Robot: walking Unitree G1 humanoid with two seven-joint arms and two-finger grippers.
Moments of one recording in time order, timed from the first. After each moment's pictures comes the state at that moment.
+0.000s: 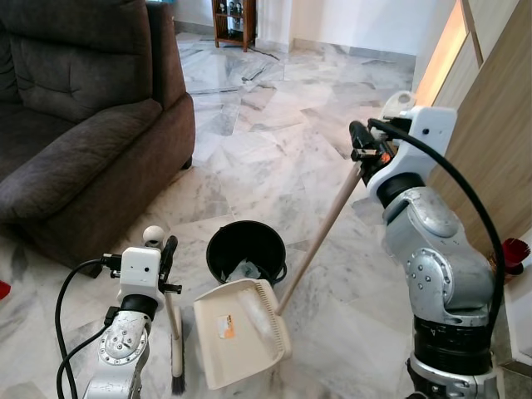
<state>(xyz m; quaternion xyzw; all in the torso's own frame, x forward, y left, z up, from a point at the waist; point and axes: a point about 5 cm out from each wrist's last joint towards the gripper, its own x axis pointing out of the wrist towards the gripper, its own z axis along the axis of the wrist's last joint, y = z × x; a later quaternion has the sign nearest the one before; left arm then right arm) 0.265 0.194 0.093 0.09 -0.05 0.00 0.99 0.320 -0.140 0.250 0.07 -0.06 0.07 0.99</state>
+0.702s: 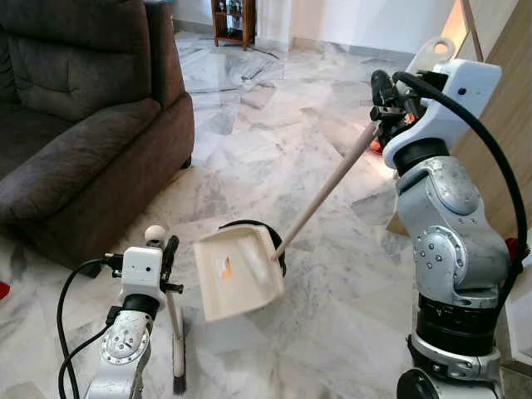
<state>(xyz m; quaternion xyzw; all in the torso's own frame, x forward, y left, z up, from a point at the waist) 0.266 0.192 0.093 0.09 -0.05 0.00 0.99 0.319 -0.142 0.294 0.08 -0.17 0.06 0.98</state>
